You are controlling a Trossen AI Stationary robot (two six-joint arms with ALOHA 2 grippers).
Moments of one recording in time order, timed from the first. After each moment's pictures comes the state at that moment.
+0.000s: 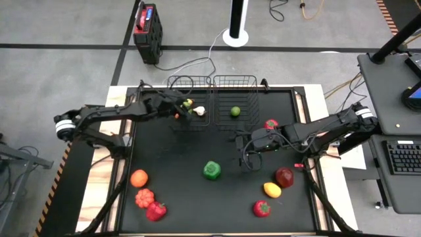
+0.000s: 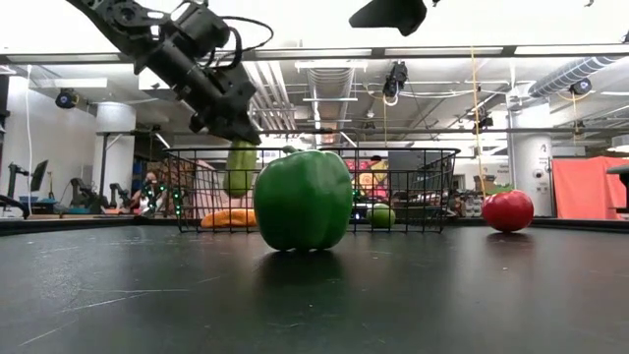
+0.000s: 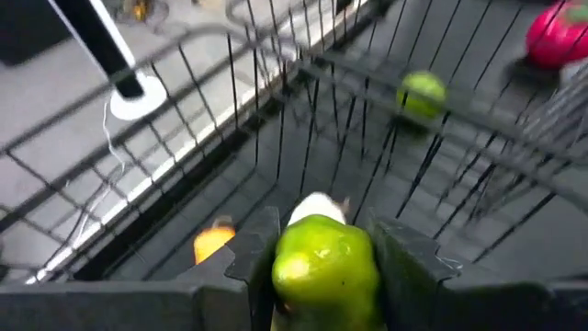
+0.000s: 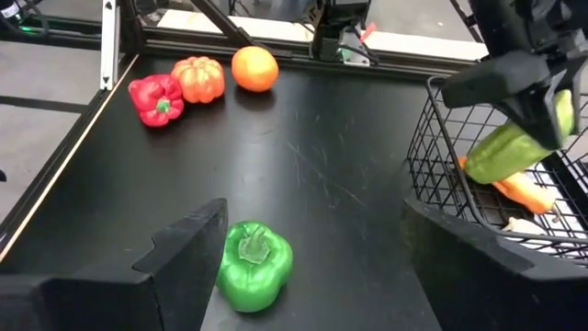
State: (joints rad) left arm 0.43 1.30 0.77 -0.09 -0.22 -0.09; right arm 0.21 1.37 1.09 -0.21 0.16 0.01
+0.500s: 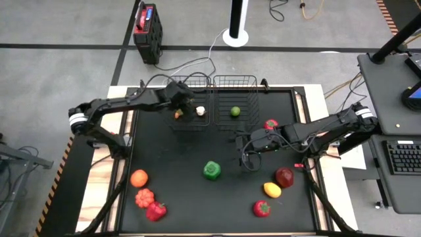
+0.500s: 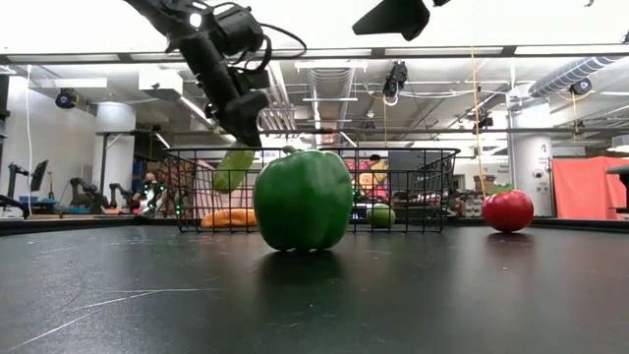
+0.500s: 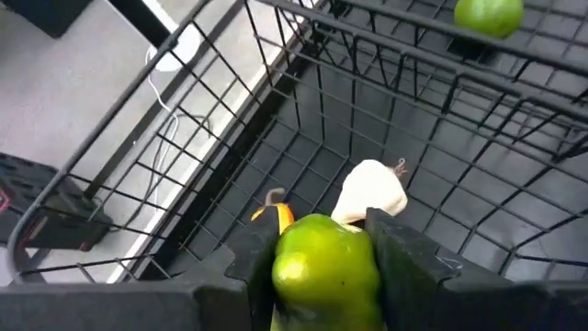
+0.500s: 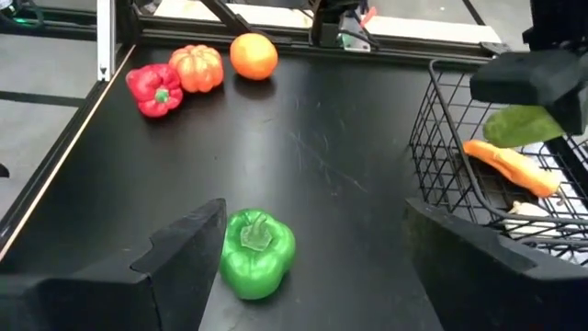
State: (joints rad) left arm 0.44 1.49 1.08 -0.47 -0.32 0.03; right arm 0.21 1.37 1.08 -0.24 0.16 0.03
